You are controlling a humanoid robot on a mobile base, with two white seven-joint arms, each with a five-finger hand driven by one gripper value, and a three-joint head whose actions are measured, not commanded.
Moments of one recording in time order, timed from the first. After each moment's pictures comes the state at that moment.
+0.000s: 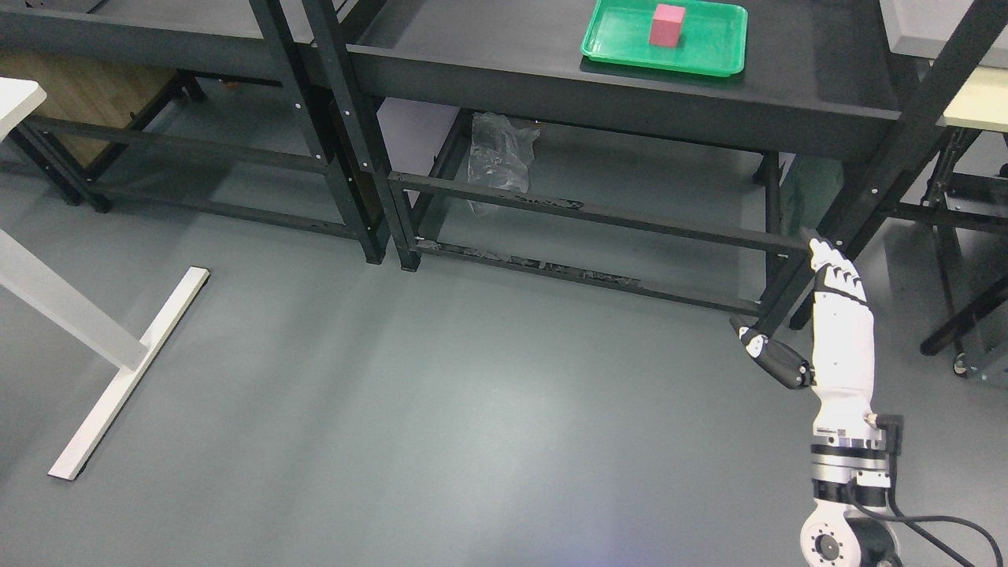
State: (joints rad) left arm 0.00 0.00 0.04 0.00 0.00 -0.11 -0.08; right arm 0.13 0.00 0.00 -1.68 0.92 -0.27 -0.33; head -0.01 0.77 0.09
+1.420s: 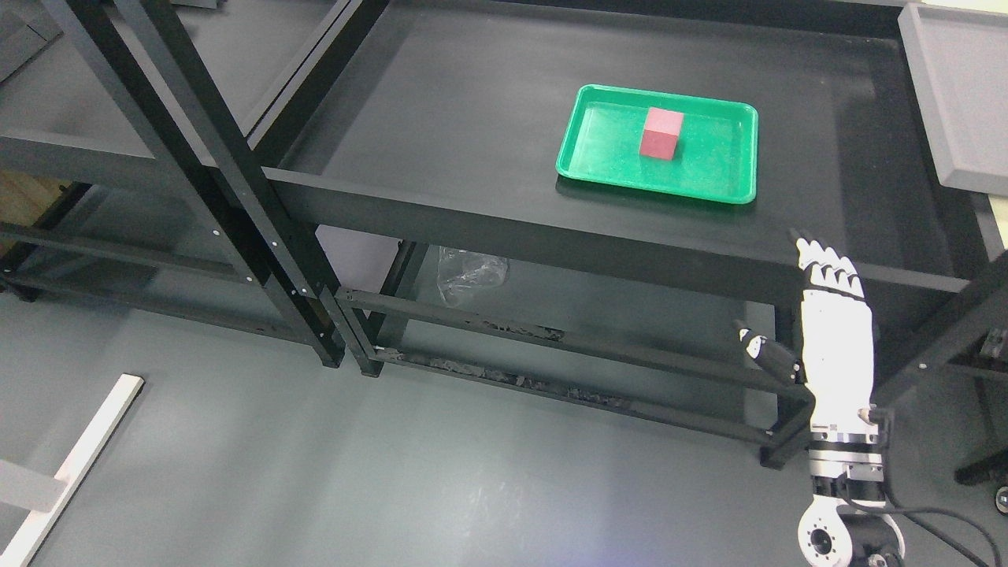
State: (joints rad) left arm 0.00 0.00 0.04 0.00 0.00 -0.11 -0.08; right arm 0.13 0.00 0.00 -1.69 1.04 -0.22 -0.32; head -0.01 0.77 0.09
